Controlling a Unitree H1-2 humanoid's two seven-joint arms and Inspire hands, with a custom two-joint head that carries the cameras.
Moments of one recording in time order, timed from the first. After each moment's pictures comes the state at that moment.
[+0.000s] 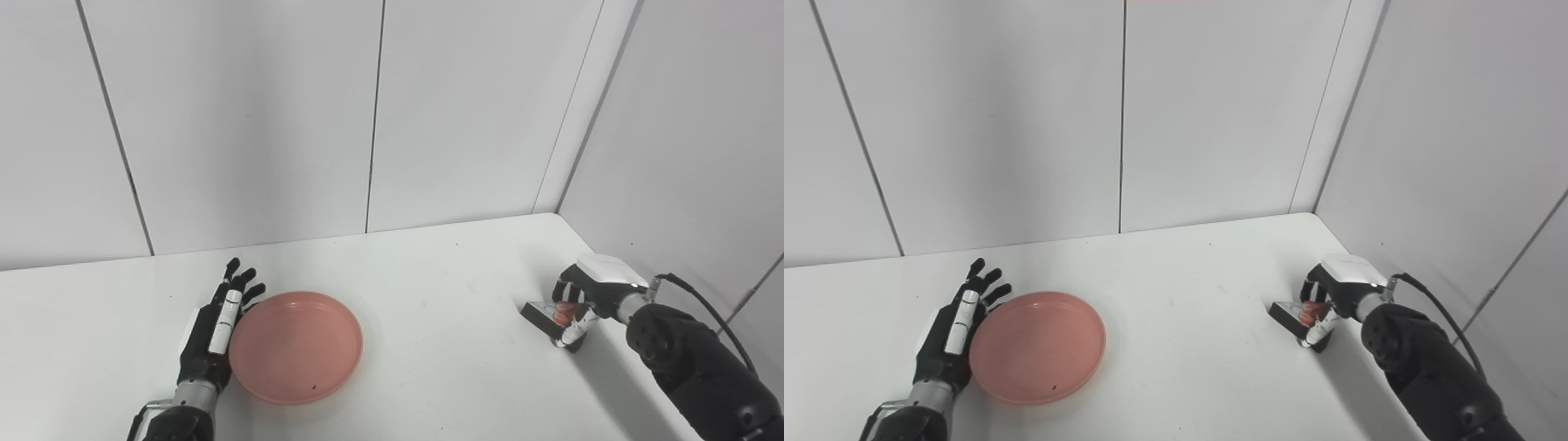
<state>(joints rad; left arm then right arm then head) -0.61 -0.05 0.01 0.67 -0.10 -0.20 -0.13 -0.39 -0.83 0.12 0.16 -0.66 0.35 0.37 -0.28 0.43</state>
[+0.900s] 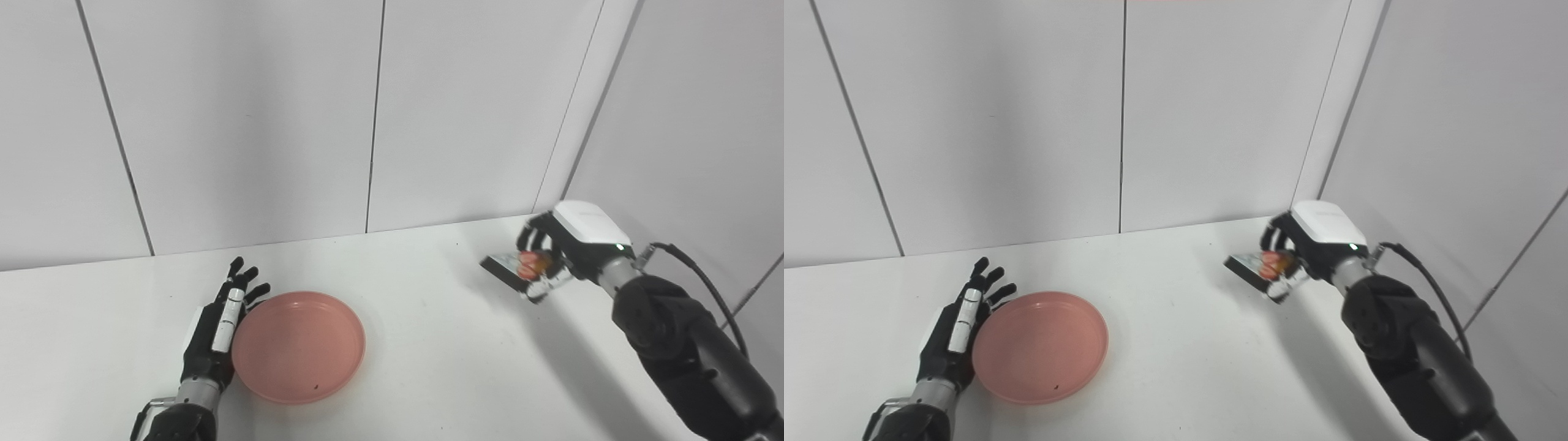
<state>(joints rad) -0.62 -0.06 0.01 0.71 -0.10 -0.21 -0.14 -0.47 -0.76 0.09 -0.20 -0.69 0.36 0.37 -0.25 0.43</state>
